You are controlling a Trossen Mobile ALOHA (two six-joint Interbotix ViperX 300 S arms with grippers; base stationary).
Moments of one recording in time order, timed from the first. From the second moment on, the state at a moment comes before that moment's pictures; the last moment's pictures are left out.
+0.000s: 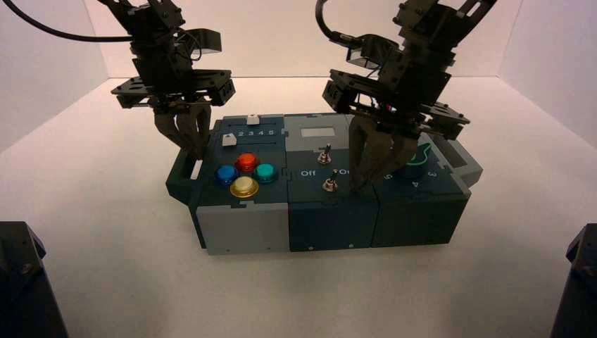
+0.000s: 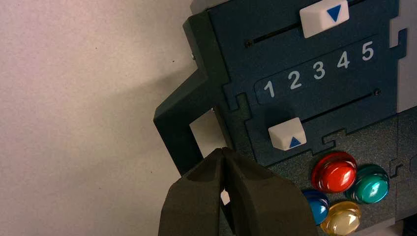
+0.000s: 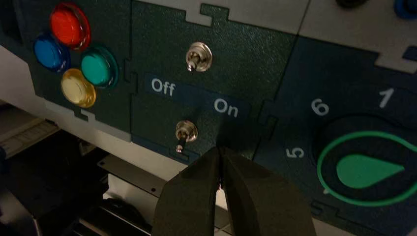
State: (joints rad) left arm -0.46 0.08 0.85 -0.23 0.61 0.01; right arm 0.72 -0.05 0.92 0.54 0.60 0.06
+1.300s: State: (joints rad) left arm -0.46 0.07 0.87 -0.23 0.60 0.01; right arm 0.75 0.01 0.85 0.54 0.62 0.09
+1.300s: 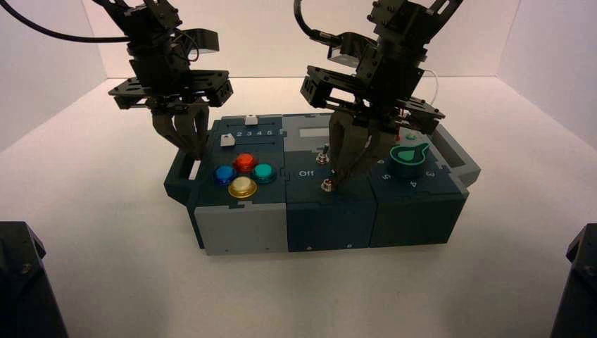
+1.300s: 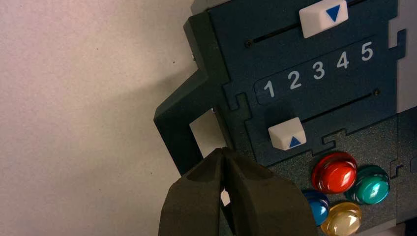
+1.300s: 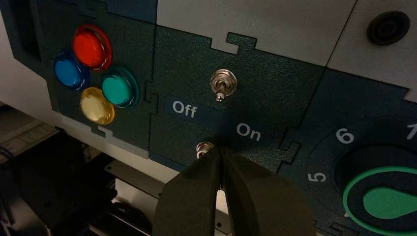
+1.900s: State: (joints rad) left arm -0.45 0.06 0.87 -0.23 0.58 0.01; right arm 0.79 0.01 0.84 0.52 0.66 0.15
